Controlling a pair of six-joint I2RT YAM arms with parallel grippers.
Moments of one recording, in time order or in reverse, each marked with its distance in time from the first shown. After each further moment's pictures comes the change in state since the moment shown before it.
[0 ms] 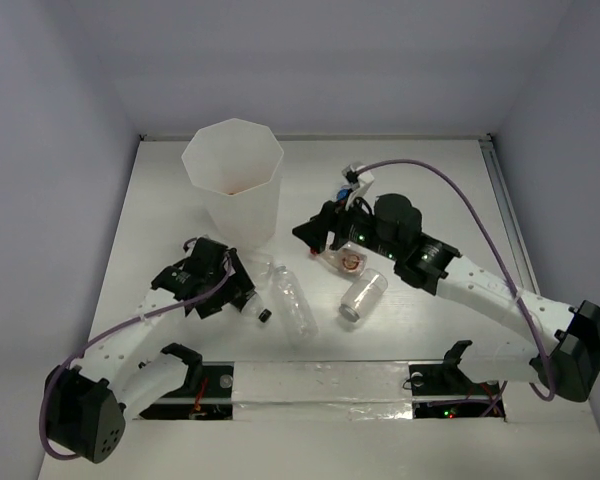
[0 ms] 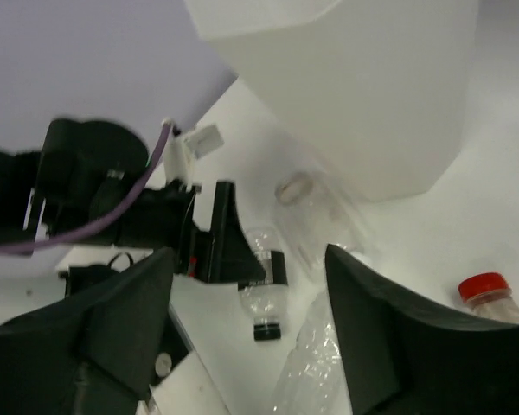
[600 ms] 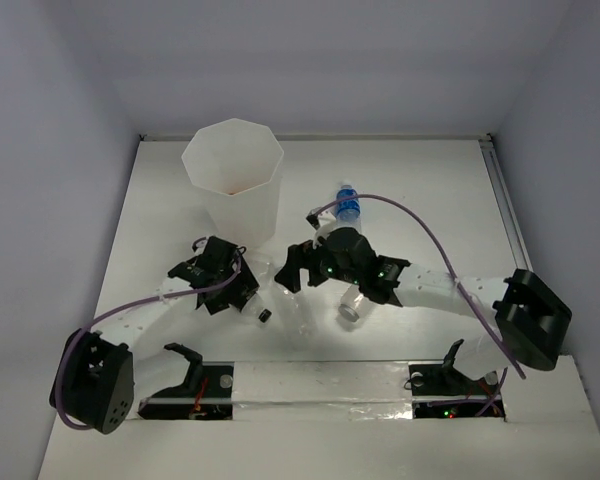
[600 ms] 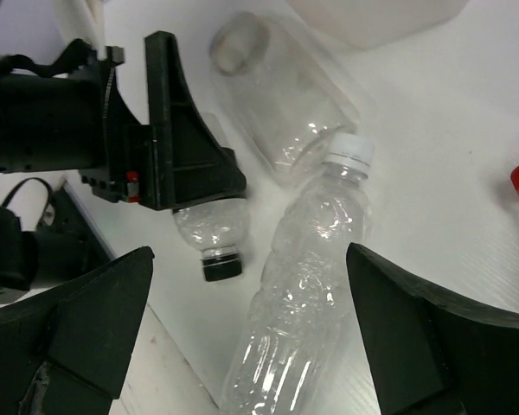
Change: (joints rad) left arm -0.011 0.169 -0.046 0.187 -0.021 -0.021; right arm 0.136 0.216 -0.165 0.091 0.097 0.063
